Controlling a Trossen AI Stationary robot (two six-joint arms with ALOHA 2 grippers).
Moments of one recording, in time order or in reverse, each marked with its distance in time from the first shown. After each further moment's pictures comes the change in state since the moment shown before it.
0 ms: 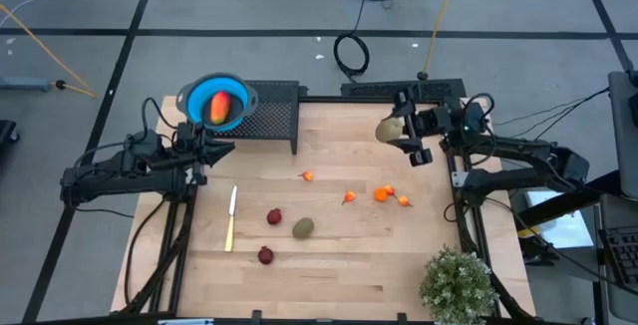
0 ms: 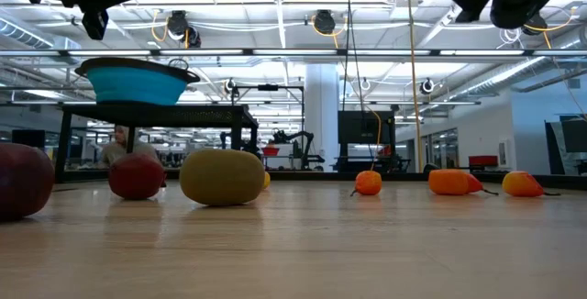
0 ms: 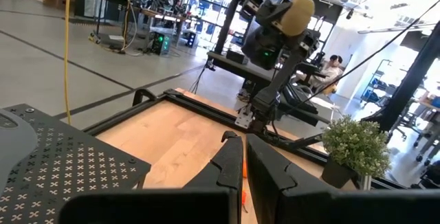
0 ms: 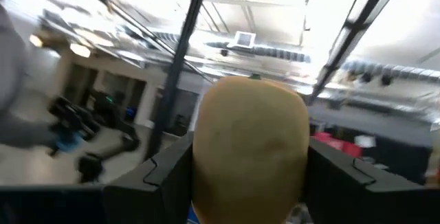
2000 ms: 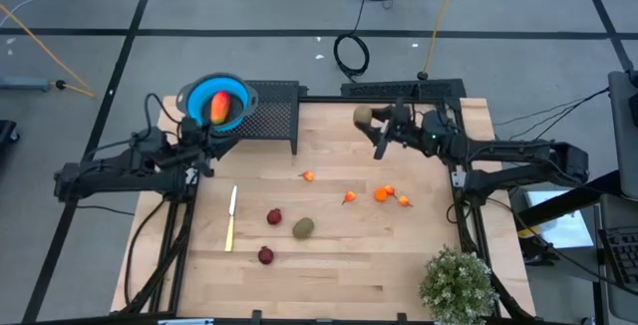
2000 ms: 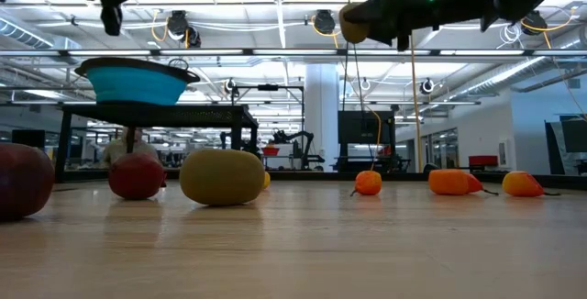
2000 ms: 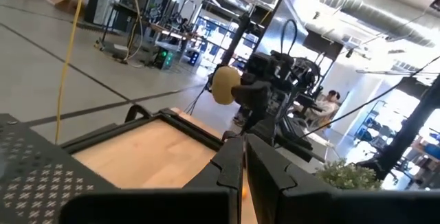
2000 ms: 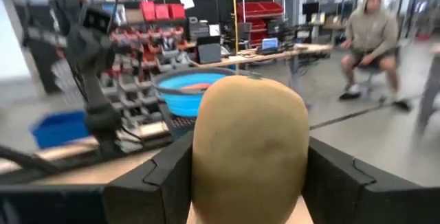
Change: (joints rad) left arm 0.000 0.159 0.001 0.240 -0.056 -0.109; right arm 0.201 -0.006 0.000 -0.662 0.919 -0.164
